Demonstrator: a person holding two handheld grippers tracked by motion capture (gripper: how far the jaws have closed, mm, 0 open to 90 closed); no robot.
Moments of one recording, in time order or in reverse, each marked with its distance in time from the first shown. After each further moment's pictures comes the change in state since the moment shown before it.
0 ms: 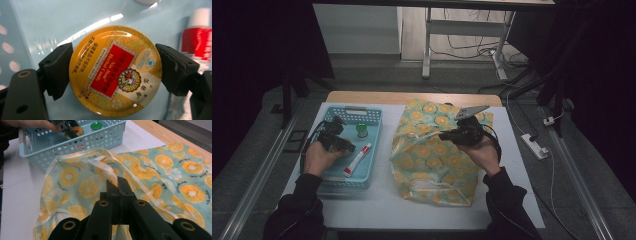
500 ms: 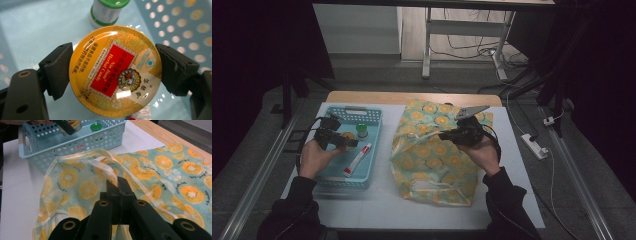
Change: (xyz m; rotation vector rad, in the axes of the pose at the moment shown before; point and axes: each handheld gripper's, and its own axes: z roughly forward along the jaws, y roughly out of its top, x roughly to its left) left arm -0.013 -0.006 -0.035 -0.175 -0.137 0.063; right arm 0.000 0.000 0.000 -0.005 -0.002 -0.001
